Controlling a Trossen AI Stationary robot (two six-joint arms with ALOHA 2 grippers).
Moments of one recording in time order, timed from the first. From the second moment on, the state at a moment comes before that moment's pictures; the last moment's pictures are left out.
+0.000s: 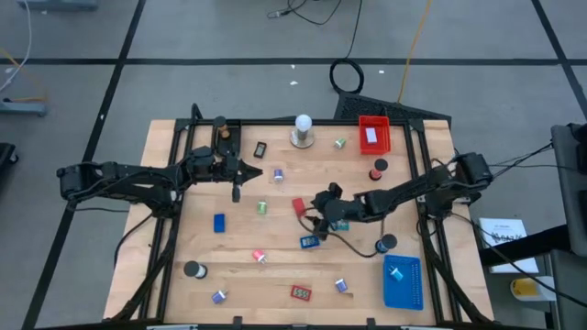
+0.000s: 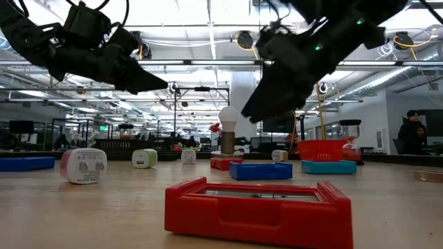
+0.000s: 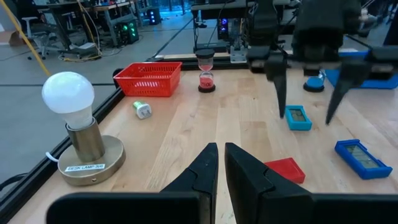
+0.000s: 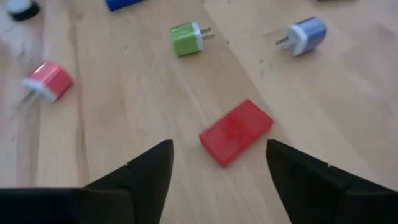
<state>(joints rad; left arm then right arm) 0.36 1.09 0.28 0.63 0.26 0.15 0.18 1.66 0.85 0.11 0.34 0.44</state>
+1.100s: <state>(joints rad) 0.36 1.09 0.28 0.64 0.26 0.15 0.10 1.99 1.21 -0.26 0.33 0.69</state>
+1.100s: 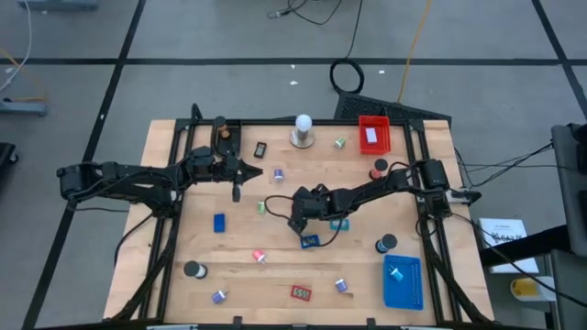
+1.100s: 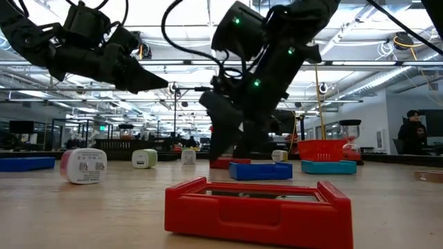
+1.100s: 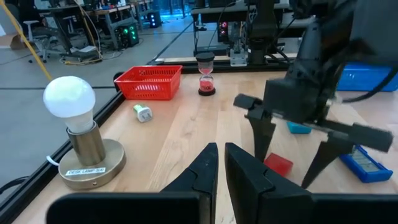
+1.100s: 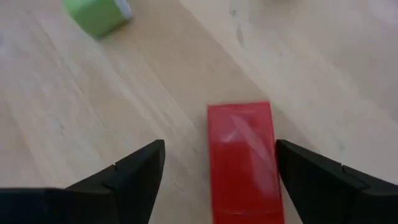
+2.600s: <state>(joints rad) 0.36 1.09 0.28 0.65 0.26 0.15 -0.01 1.83 1.16 -0.35 0.14 0.11</state>
